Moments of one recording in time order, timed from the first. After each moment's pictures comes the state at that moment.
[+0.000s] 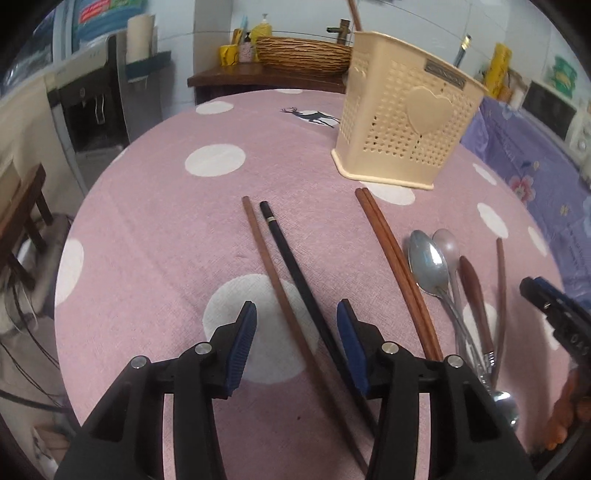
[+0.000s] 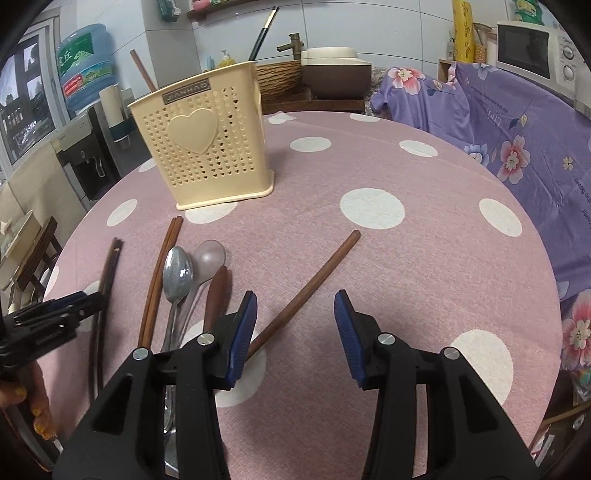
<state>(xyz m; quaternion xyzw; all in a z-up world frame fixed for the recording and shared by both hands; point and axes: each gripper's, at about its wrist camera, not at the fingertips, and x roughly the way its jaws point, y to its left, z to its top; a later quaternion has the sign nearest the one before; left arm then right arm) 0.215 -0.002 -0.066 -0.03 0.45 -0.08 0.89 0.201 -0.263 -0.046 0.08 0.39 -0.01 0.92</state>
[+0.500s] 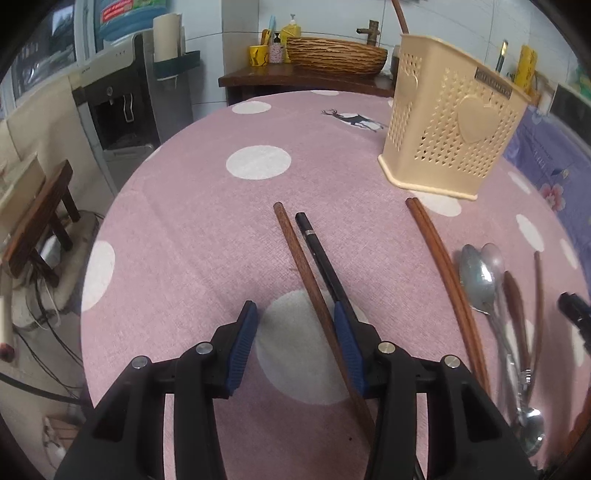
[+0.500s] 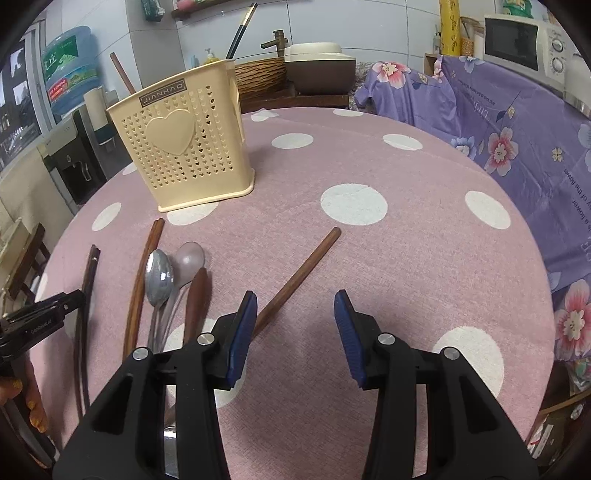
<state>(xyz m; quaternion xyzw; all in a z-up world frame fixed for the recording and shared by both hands) 0.230 0.004 -0.073 0.01 0.45 -0.01 0.89 0.205 -0.271 -0.048 0.08 0.40 -0.04 0.91</state>
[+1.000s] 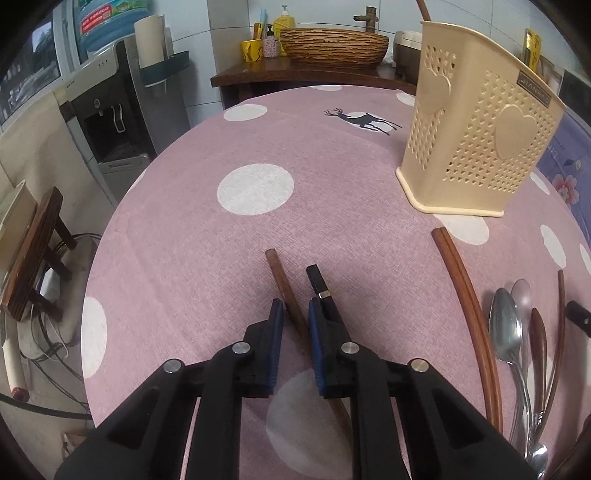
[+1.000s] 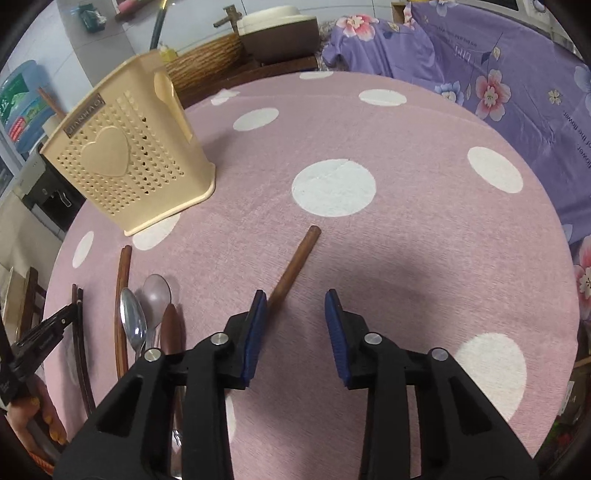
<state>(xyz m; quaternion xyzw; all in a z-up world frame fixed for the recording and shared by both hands) 0.278 0.010 -0.070 0.02 0.46 -0.02 0.89 0.253 -0.296 -0.067 0.17 0.46 -0.06 0.87</state>
